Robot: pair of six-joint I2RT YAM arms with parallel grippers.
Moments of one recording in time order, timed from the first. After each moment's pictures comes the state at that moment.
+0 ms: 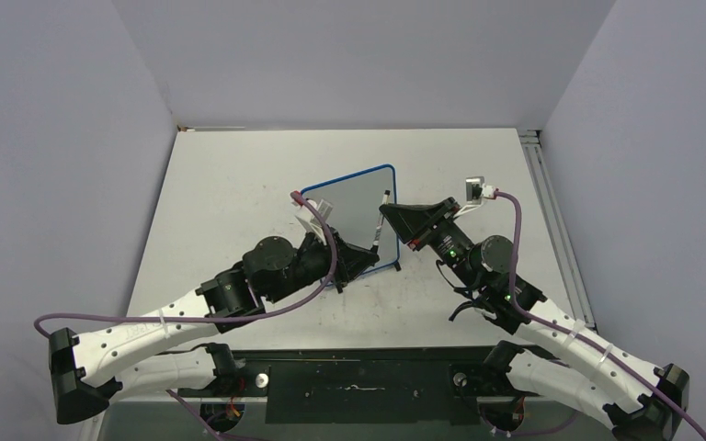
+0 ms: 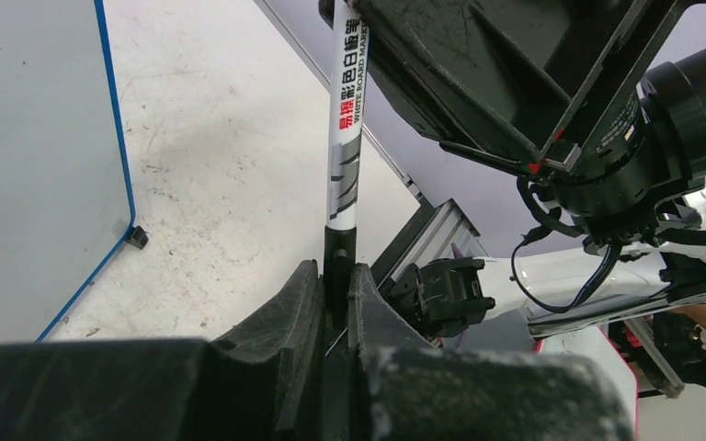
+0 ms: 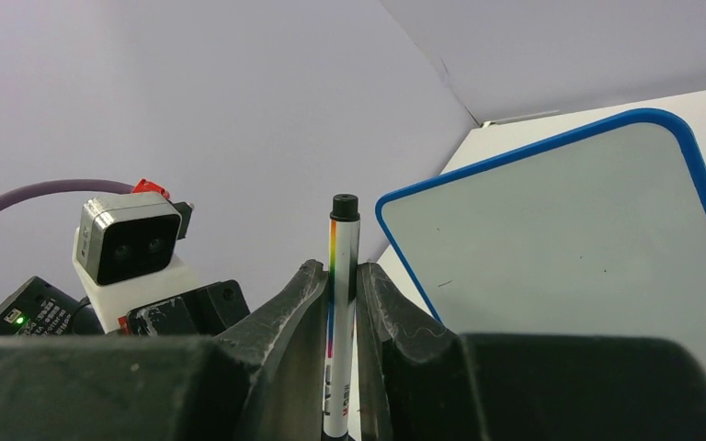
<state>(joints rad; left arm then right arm) -1.10 0.95 0.86 0.00 -0.11 -0.69 0.81 0.81 0.68 0.38 0.07 0.75</state>
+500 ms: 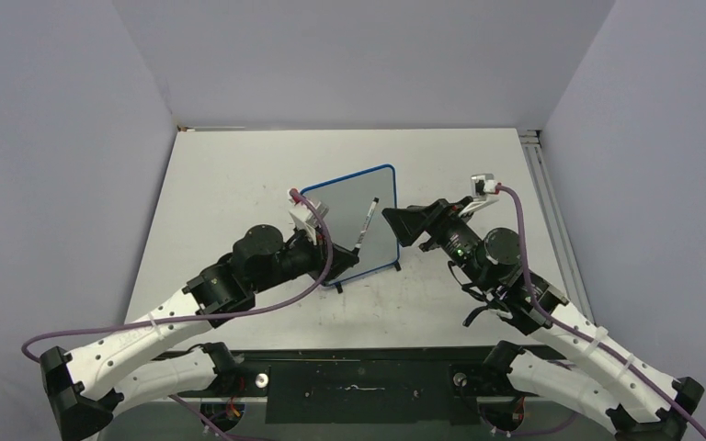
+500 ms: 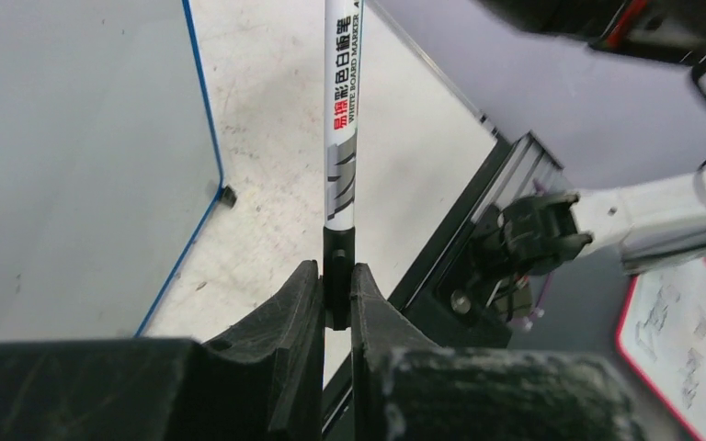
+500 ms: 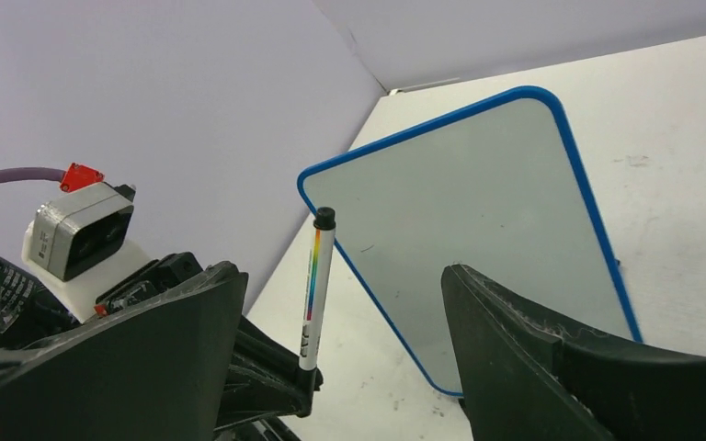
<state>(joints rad) -0.96 0.91 0.85 -0.13 0.05 -0.52 0.82 0.78 0.79 0.06 0.16 0.68</state>
